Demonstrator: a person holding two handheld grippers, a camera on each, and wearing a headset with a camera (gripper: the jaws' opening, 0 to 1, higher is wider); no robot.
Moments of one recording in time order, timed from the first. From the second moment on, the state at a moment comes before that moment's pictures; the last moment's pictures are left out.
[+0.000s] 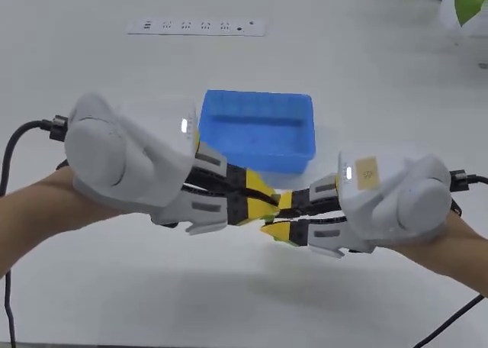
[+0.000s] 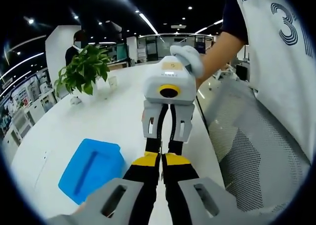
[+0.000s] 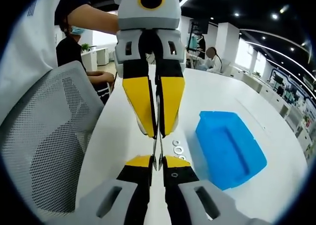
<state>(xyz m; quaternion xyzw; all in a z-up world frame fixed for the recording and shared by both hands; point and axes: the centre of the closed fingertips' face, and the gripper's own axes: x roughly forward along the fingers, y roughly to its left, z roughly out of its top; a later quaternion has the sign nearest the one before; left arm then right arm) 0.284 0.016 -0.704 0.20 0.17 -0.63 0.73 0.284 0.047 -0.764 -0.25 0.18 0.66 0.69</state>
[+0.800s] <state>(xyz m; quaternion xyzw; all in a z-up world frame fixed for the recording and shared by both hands) 0.302 -0.003 -0.709 0.20 0.16 -0.63 0.73 0.306 0.025 -0.769 -0.27 0.18 0.63 0.70</state>
